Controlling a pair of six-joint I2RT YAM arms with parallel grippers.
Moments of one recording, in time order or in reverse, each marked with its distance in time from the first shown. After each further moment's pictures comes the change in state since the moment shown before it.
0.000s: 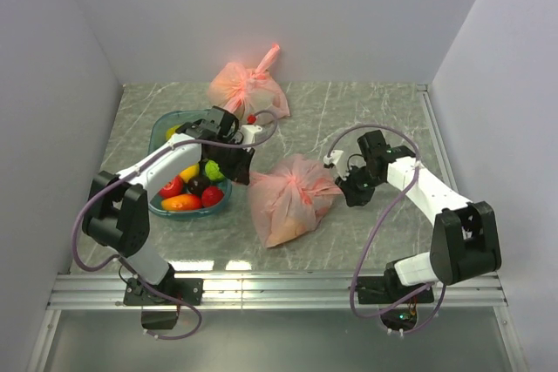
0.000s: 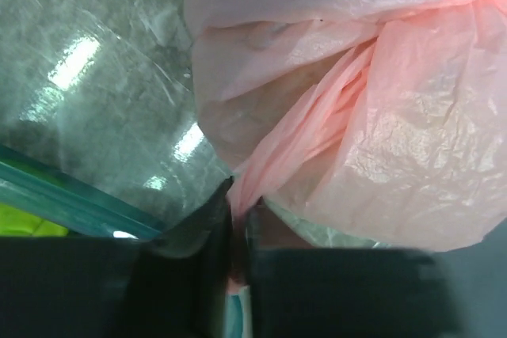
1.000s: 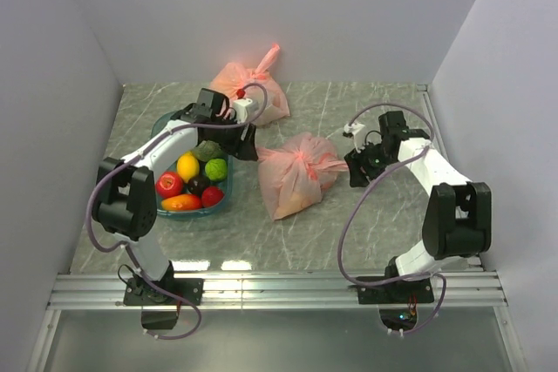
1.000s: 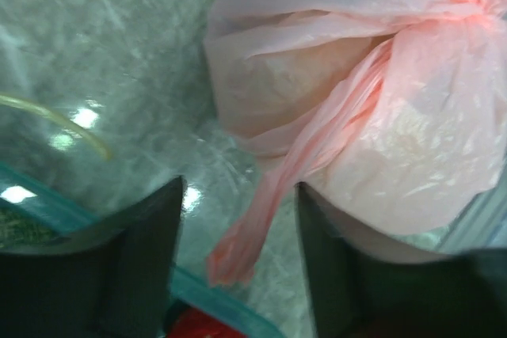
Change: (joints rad) left arm 0.108 0.123 0.121 0.183 0.103 -0.054; right arm -0.200 0.150 0.148 0.090 -0.051 0.095
